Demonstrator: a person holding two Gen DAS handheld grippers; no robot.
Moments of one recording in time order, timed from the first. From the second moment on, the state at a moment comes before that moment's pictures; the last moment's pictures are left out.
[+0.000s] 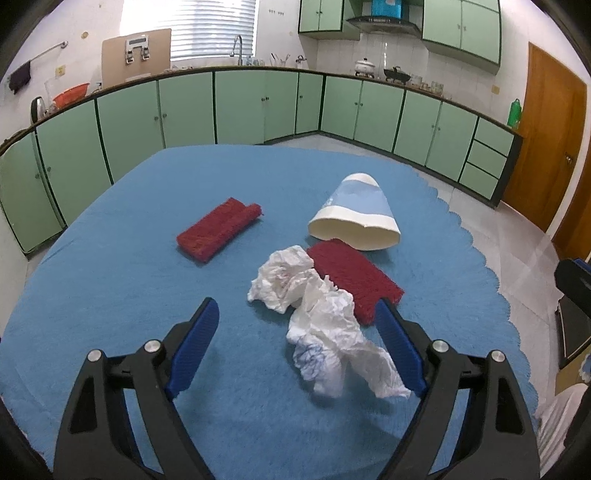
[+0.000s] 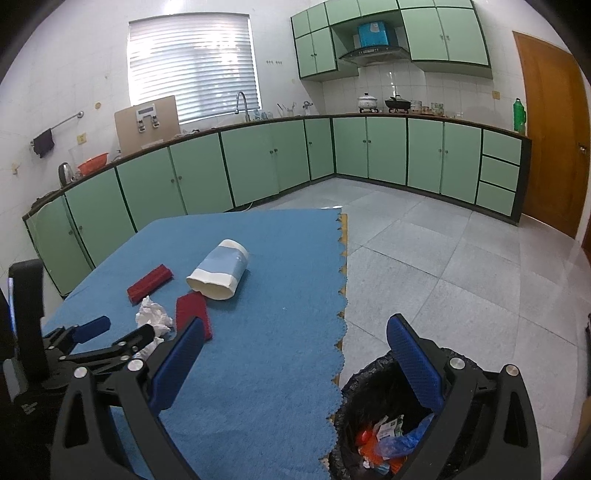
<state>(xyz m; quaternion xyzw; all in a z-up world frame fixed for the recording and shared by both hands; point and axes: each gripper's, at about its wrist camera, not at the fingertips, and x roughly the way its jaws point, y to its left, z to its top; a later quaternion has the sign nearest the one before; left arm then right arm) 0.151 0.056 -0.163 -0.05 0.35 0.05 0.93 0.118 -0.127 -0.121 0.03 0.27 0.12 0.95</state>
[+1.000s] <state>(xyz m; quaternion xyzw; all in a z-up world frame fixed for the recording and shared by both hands) 0.143 0.096 -0.153 -0.08 0.36 0.08 0.93 0.144 -0.060 -0.132 0.02 0.29 0.19 0.94</state>
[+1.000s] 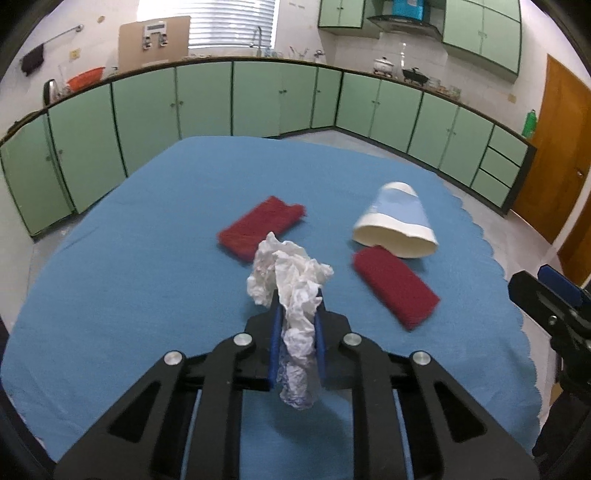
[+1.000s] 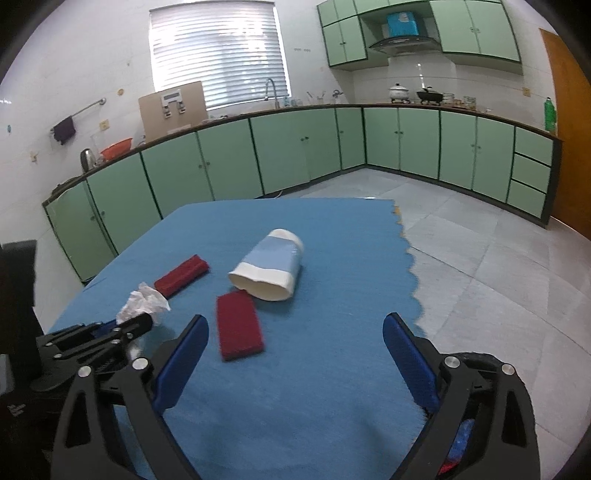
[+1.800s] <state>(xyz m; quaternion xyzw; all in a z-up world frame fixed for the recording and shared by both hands) 0.135 0.153 -0.161 -0.09 0.37 0.12 0.92 0.184 0.009 -0.177 -0.05 0.40 0.21 0.89</state>
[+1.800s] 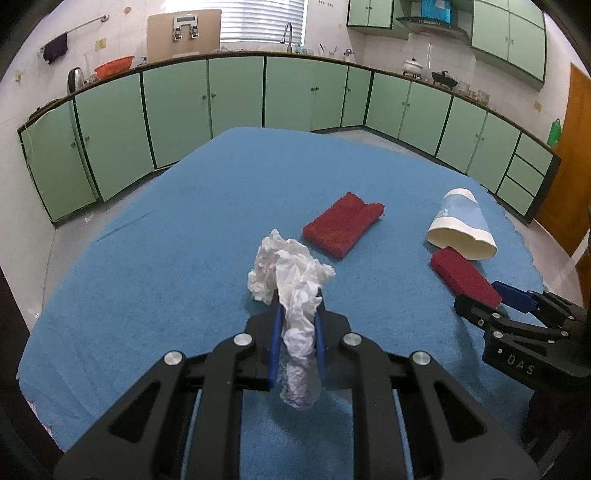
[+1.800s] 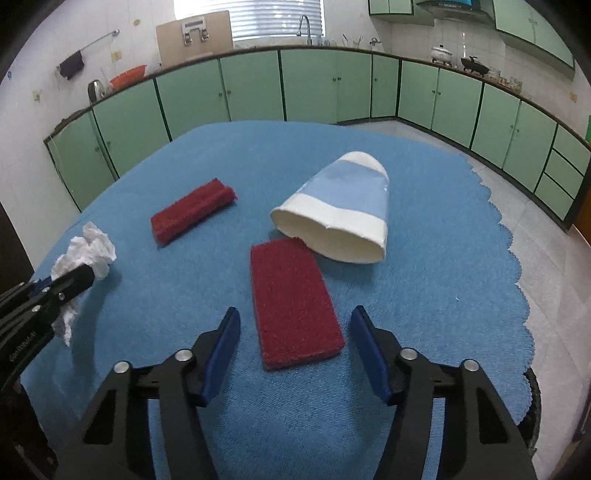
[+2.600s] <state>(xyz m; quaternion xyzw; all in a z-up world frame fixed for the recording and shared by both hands) 0.135 0.133 -0.159 -0.08 0.37 0.10 0.92 0.160 -0.011 -0.139 -0.01 0.36 0.24 0.90</state>
